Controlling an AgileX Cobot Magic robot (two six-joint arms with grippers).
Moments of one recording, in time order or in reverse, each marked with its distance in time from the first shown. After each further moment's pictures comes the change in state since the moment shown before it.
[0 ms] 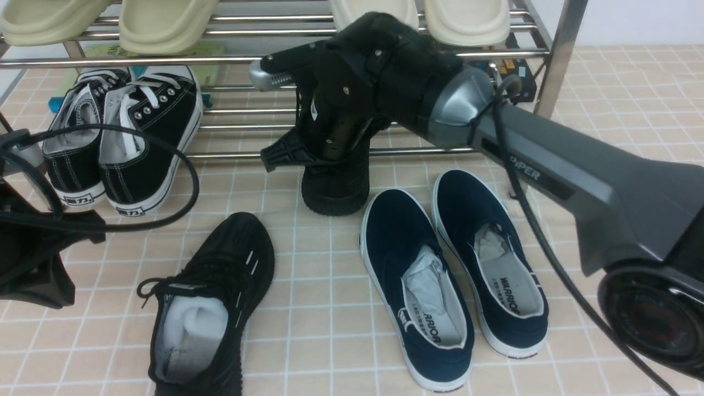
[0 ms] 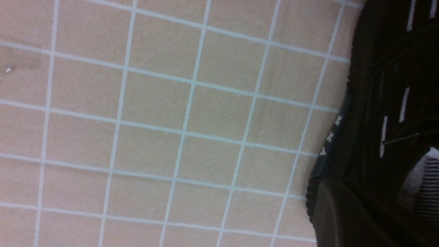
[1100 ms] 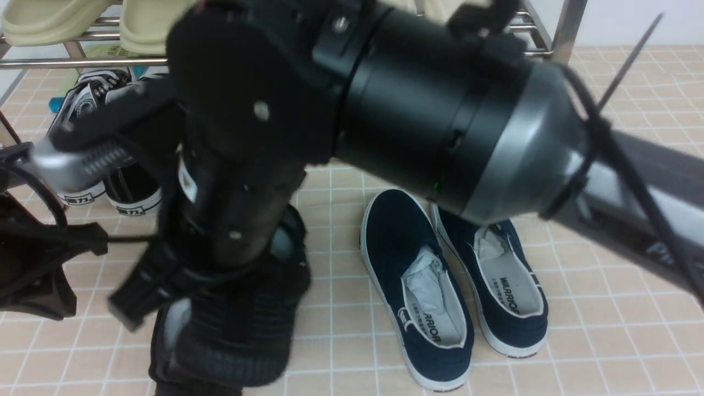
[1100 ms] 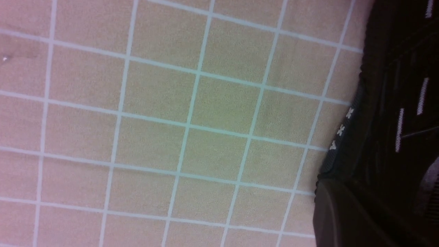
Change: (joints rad) right arm 0.351 -0.300 0.176 0.092 0.199 -0.096; left arm 0.000 0.001 0.035 0.007 -0.019 0.000
